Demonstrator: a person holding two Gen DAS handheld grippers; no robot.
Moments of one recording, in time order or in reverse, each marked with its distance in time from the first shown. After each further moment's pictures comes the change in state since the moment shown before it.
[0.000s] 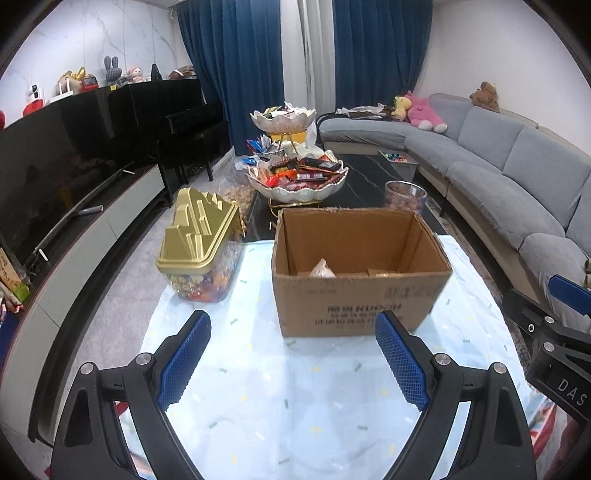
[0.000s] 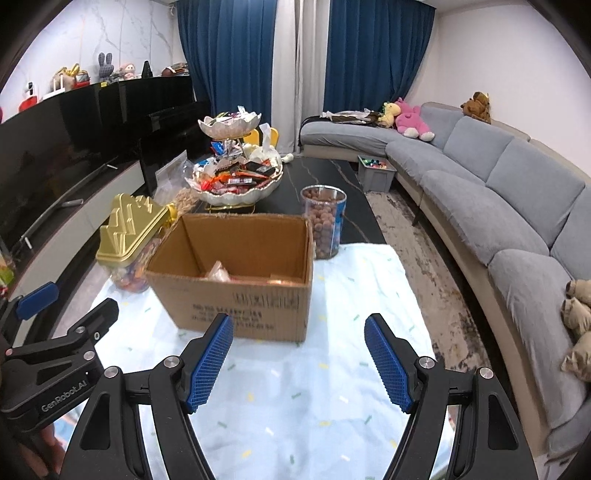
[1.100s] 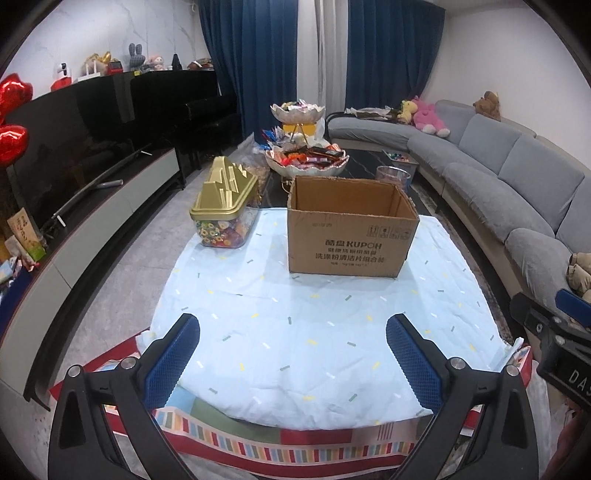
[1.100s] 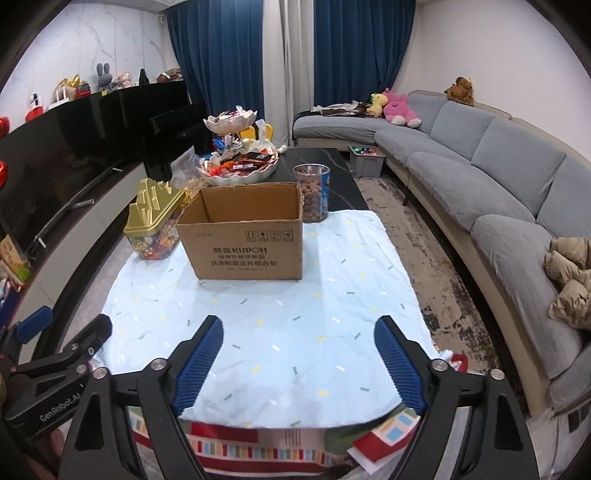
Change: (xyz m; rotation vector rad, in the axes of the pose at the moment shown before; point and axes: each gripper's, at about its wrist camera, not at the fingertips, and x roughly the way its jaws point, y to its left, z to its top) left arm -0.112 0.009 -0.085 -0.071 0.007 0.008; right arm -0.105 -0.011 -0.082 0.059 0.012 0.001
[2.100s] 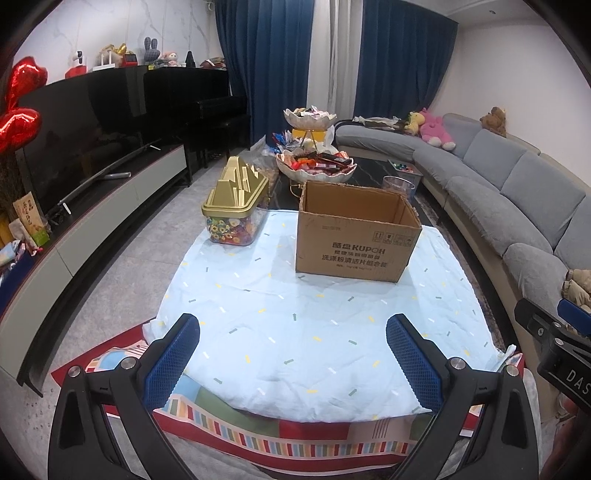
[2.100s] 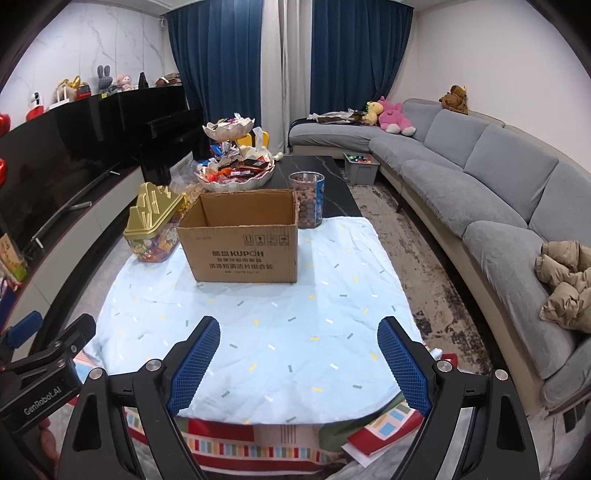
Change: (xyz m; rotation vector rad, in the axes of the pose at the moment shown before) left arm -0.020 0.017 -0.009 -0.055 -0.013 -0.002; right arm -0.015 0.003 -0.006 -0.010 -0.028 -0.020
